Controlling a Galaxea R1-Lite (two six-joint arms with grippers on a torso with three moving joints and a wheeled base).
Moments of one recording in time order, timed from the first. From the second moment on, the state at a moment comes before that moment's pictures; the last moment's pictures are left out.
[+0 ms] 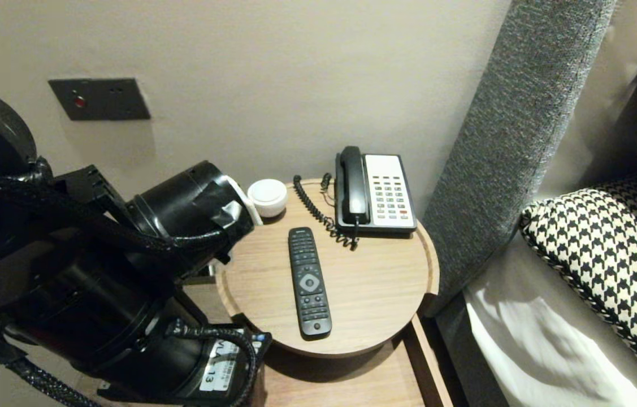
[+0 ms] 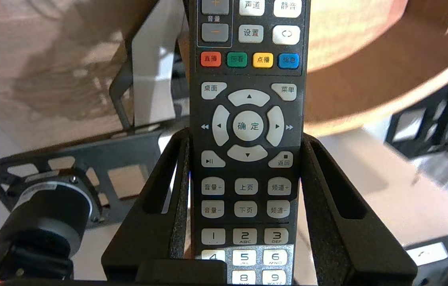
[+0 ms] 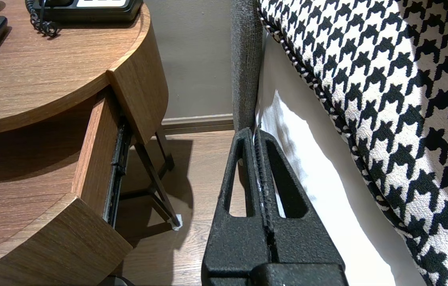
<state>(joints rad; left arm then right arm) -0.92 1.64 -1.44 1.06 -0.03 -0.77 0.01 0.01 0.00 -0.11 -0.01 0.02</state>
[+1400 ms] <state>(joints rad) -1.00 1.88 -1.41 0.93 -0.11 -0.78 0.01 0.01 0.00 -0.11 -0.01 0.02</state>
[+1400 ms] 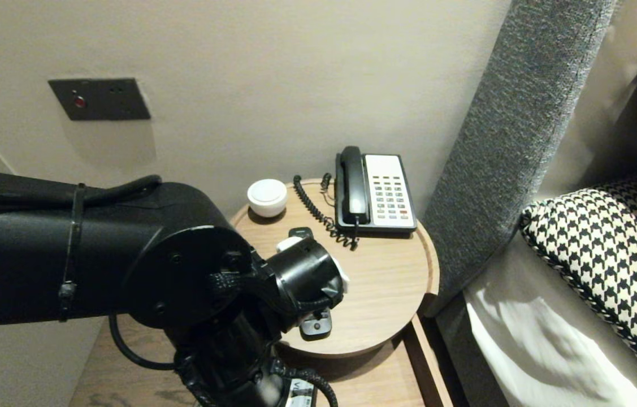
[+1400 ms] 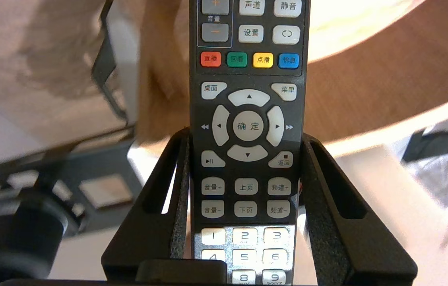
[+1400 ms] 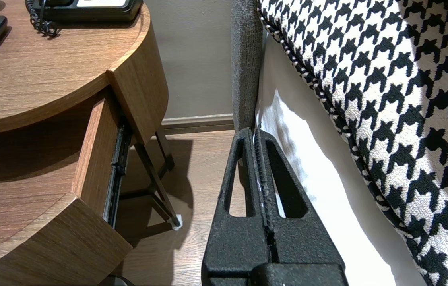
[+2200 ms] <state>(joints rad) -1.01 1.96 -1.36 0.77 0.10 -0.79 0.01 0.01 0.00 -0.11 -0.01 0.02</state>
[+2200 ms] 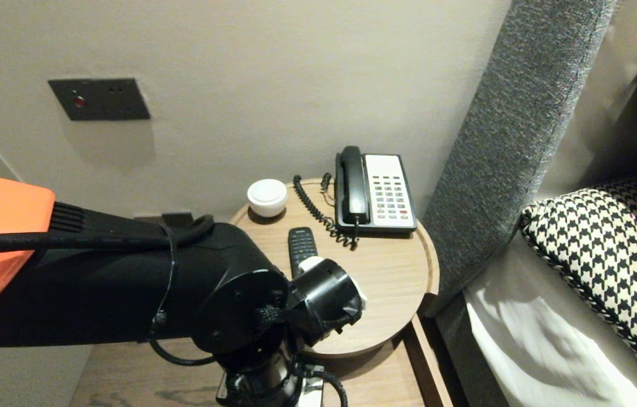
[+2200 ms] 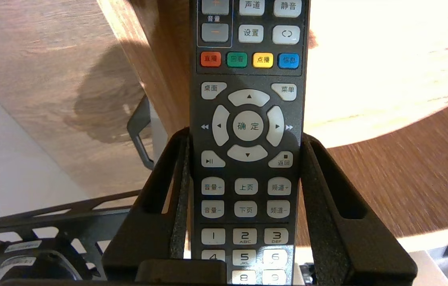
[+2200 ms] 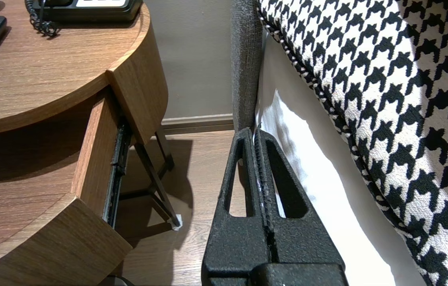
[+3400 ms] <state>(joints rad) -1.05 2.05 -1.27 0.46 0.26 -0.86 0.01 0.01 0.00 -0.11 -0.01 0.02</state>
